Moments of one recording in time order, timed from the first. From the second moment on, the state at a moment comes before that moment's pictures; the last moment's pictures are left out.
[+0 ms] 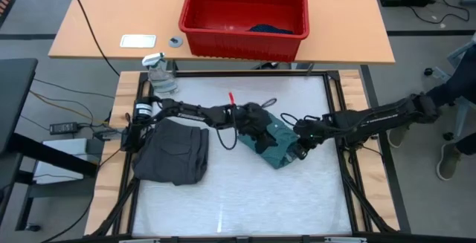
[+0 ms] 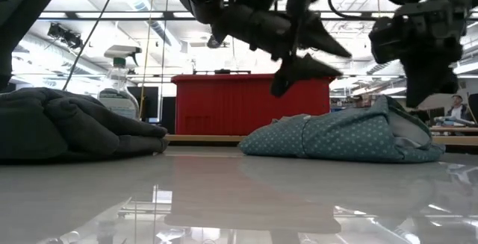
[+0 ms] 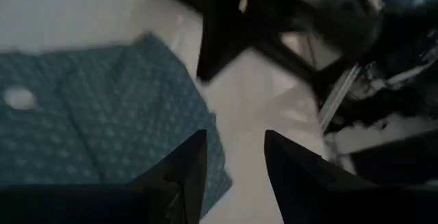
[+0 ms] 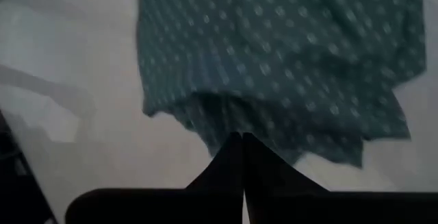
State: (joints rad) left arm 0.07 2.05 1.48 0.08 0.35 -0.53; right arm 0.09 1.01 0.59 -0.65 -0.10 0.93
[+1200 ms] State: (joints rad) left arm 0.02 2.21 1.48 0.28 0.57 -0.49; right arm 0.20 1.04 0.67 -0.40 -0.12 1.05
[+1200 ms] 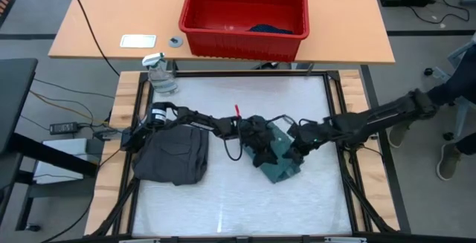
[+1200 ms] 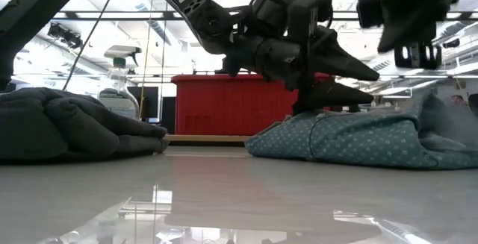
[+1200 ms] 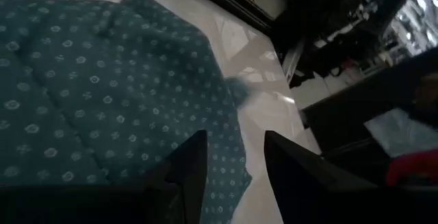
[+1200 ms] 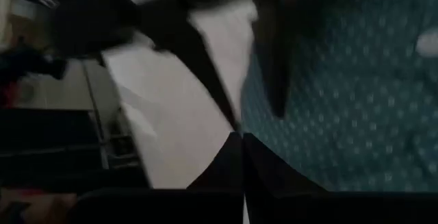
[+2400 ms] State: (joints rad) left arm 0.04 1.98 1.48 -0.20 0.42 -0.23; right arm 0.22 1.03 0.39 -0.04 -0.24 0.85
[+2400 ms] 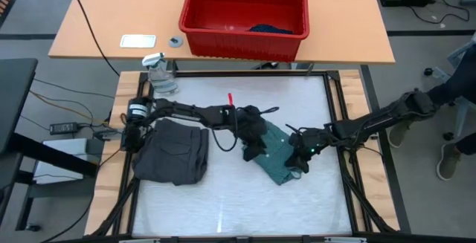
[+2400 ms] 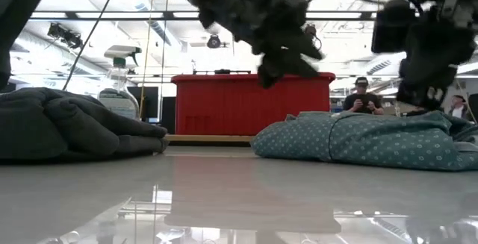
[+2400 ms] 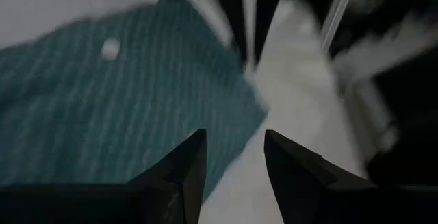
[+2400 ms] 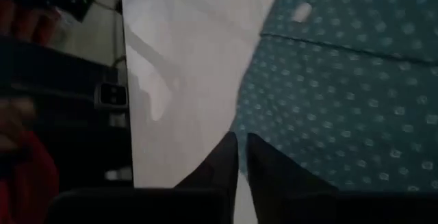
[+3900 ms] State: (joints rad) left arm -0.06 2.16 1.49 -0.28 -0.03 0.65; right arm 0.50 1.90 1.15 -0.79 0.24 1.29
